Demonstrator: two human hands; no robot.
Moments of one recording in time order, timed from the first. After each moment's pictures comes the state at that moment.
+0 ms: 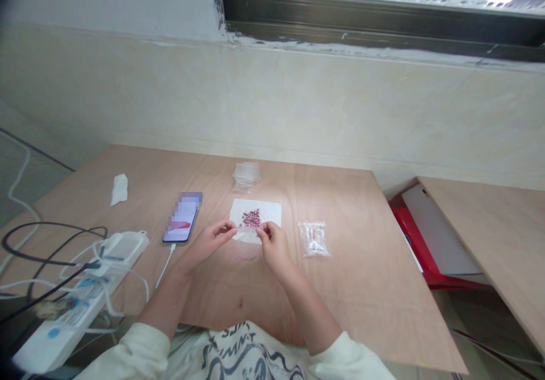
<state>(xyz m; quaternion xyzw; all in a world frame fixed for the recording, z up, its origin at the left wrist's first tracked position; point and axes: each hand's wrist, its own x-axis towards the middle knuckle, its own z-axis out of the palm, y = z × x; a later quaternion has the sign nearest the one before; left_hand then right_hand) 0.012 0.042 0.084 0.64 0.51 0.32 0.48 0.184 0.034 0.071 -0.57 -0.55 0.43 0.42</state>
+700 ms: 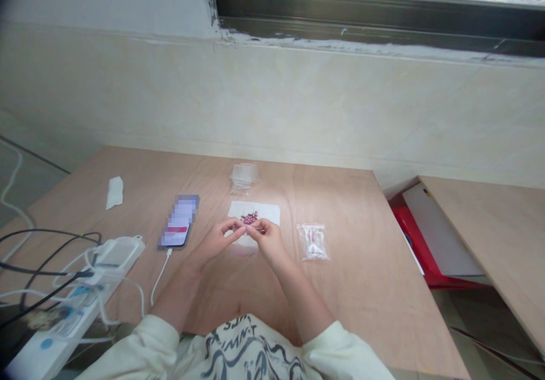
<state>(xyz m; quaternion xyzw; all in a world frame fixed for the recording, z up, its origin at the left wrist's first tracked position) 0.033 0.062 0.080 0.69 0.49 0.31 0.44 0.176 0.056 0.071 -0.51 -0.45 0.59 0.44</state>
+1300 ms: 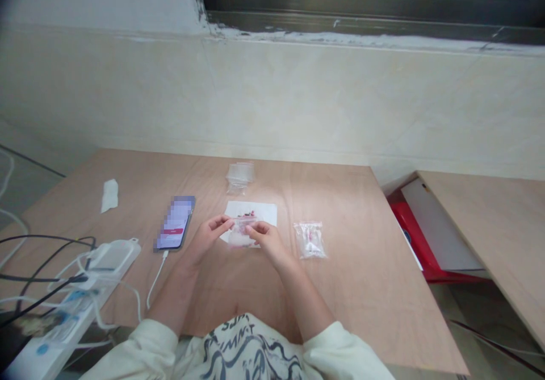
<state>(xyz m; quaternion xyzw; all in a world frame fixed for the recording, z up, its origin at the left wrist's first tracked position) 0.029 0.068 0.076 0.51 0.54 0.38 0.55 0.190 0.059 0.054 -0.49 -0.41 0.66 0.38</state>
